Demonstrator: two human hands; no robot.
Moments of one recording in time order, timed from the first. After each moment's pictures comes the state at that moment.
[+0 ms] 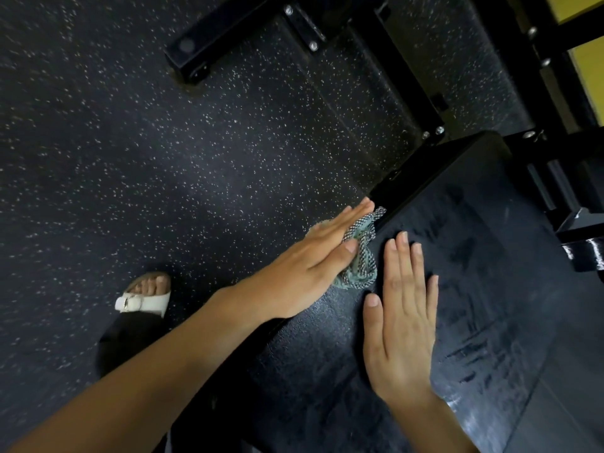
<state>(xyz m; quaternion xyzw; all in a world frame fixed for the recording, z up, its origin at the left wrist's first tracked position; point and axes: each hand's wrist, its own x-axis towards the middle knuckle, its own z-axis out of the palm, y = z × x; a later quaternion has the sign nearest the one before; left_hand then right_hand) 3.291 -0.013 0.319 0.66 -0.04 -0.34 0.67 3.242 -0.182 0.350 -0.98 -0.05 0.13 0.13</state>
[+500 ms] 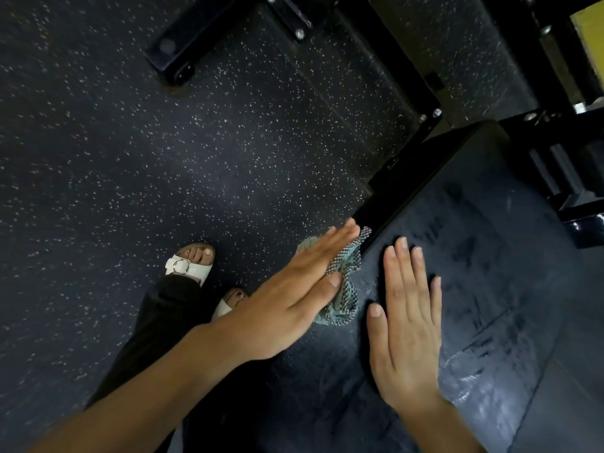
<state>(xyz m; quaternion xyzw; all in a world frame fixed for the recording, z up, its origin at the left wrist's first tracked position) 3.275 0.004 0.319 0.64 -0.06 -0.36 0.68 3.243 -0.183 0.351 -0.98 -0.06 0.13 0.13</state>
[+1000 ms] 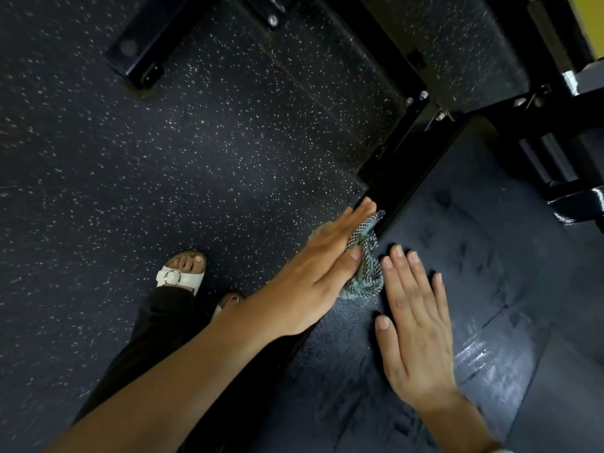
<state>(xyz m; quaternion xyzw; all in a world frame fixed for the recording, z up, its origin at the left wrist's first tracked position) 3.324 -0.028 0.306 0.64 -0.08 -0.36 0.68 3.263 -0.209 0.352 -0.97 -0.11 0.15 0.12</state>
